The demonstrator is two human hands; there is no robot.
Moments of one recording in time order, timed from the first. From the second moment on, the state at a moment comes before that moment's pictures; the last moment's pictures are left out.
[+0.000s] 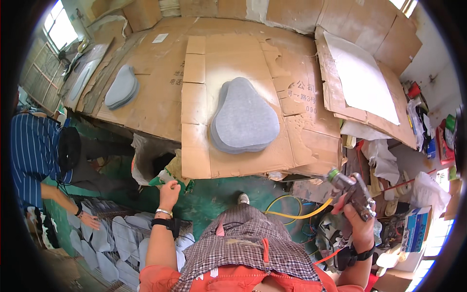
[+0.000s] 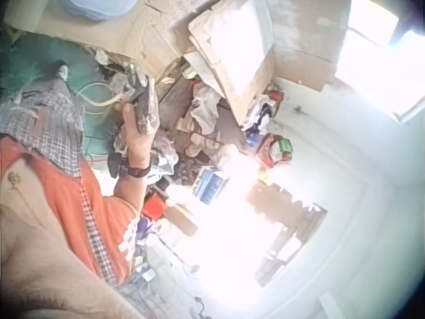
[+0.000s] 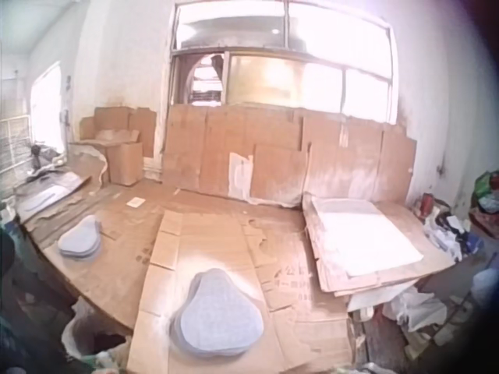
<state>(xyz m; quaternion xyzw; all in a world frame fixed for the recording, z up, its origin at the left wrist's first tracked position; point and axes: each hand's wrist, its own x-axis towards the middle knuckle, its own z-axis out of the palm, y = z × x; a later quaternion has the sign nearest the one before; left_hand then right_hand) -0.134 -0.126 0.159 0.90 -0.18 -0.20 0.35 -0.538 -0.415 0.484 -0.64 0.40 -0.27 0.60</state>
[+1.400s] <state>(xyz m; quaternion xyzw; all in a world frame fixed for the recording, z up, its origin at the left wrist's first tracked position) -0.132 -0.313 0.181 0.84 -0.29 -0.11 0.45 -0.531 -0.424 0.493 -0.66 0.36 -0.27 0.60</state>
